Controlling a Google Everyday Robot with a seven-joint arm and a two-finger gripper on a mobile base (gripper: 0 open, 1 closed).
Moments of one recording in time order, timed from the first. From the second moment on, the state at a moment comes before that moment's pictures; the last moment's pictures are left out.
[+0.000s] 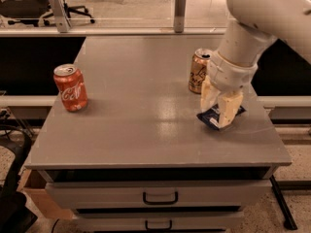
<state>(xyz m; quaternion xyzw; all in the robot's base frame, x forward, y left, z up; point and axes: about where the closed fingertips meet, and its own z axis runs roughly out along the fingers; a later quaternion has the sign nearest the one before) 0.515 -0.155 0.856 -0.87 0.48 0.04 0.08</state>
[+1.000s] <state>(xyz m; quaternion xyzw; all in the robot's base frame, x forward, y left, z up) 0.512 -0.013 0.933 -0.89 0.42 0.04 0.19</state>
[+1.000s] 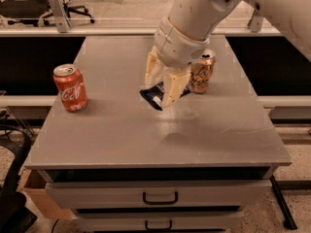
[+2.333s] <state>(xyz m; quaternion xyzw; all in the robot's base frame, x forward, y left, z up) 0.533 0.133 0.898 -0.90 0.20 0.13 0.36</state>
